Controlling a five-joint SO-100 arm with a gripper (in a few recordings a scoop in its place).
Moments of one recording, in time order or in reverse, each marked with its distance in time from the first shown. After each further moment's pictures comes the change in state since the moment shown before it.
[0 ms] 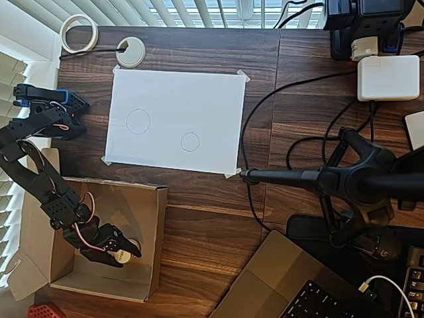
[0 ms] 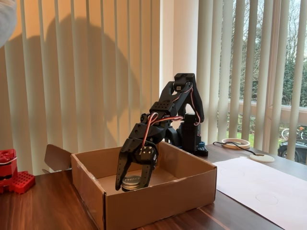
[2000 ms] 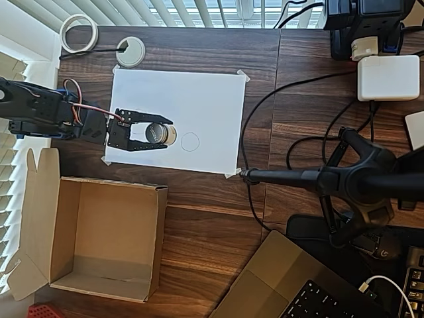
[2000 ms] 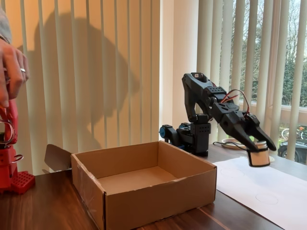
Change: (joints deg) arm -49.7 51.5 50.7 -10.1 4.3
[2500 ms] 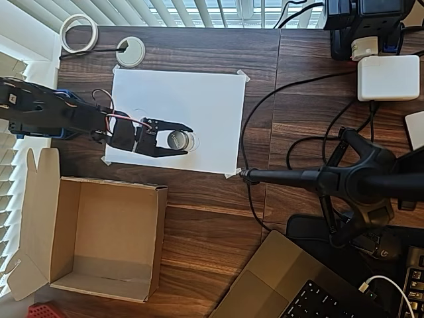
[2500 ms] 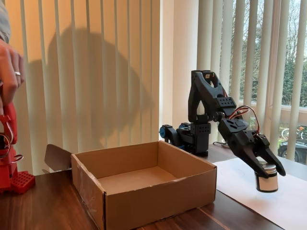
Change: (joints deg) arm 0.0 -24.7 -12.2 -9.4 0.0
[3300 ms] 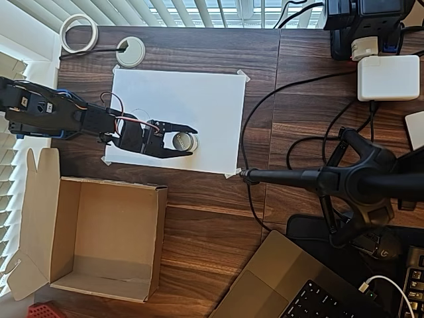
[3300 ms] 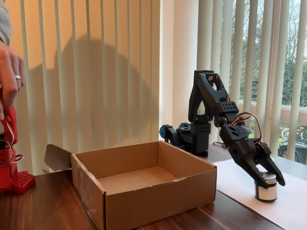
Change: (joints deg) arm -0.4 -5.4 -1.6 -0.2 -0.4
